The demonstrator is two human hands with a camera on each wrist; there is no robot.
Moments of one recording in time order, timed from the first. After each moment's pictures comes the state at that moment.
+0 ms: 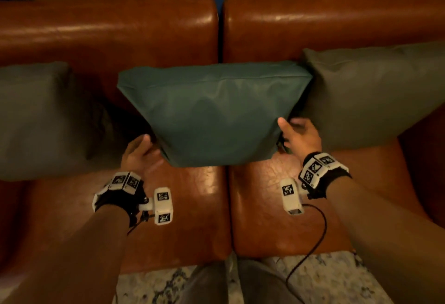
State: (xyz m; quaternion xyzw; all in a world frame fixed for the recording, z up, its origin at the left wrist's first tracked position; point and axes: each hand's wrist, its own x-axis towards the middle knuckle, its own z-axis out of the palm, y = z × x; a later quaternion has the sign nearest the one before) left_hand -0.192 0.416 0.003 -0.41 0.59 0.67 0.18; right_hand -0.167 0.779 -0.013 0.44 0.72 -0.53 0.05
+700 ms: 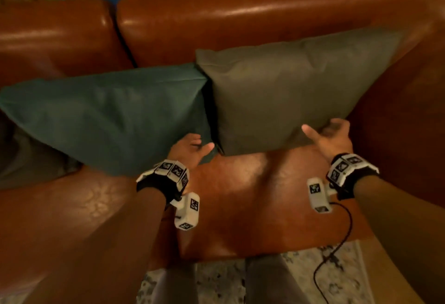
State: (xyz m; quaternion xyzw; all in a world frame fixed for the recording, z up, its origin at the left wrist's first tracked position) left_hand -0.179 0.724 -0.009 -0.16 0.81 0.45 0.34; right_hand -0.117 1.055 -0.006 0.48 0.76 -0.44 0.06
